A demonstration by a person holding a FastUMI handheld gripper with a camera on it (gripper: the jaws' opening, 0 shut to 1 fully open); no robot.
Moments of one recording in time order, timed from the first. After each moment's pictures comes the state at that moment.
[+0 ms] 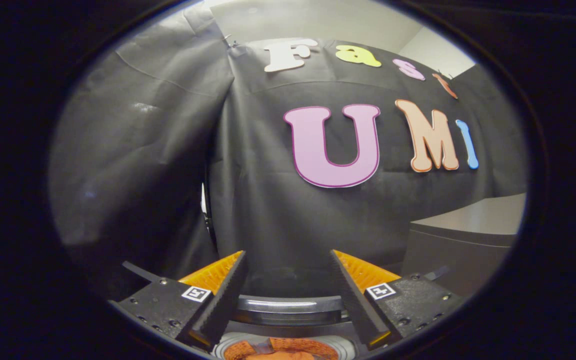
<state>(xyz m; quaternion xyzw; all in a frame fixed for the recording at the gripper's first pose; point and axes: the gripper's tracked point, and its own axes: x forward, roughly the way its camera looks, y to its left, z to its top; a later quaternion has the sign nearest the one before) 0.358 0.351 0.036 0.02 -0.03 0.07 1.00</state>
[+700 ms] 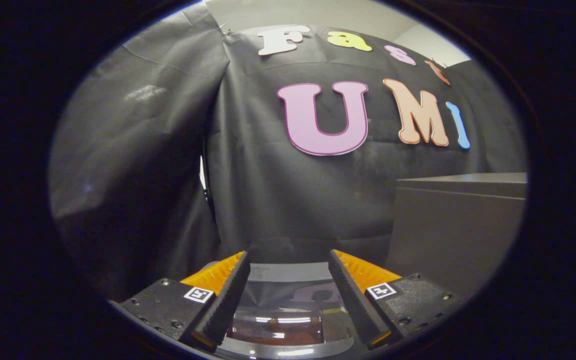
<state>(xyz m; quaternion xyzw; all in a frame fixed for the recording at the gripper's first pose) 0.315 0.339 -0.034 0.03 0.04 0.05 1.00</state>
